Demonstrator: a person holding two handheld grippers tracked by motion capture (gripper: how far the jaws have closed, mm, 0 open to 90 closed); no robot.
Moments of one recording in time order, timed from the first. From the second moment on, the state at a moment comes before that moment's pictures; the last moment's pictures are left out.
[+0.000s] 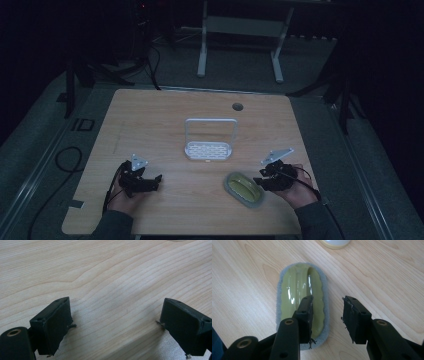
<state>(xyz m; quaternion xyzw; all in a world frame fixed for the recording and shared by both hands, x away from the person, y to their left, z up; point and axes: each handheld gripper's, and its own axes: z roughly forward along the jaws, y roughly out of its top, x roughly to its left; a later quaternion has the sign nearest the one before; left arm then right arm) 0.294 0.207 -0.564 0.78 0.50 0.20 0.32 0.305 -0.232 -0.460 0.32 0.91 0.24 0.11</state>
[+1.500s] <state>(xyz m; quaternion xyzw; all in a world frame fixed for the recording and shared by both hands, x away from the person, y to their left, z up) 0.294 0.207 -0.564 0.78 0.50 0.20 0.32 0.327 -0.181 -0.465 0.27 0.95 0.13 0.03</state>
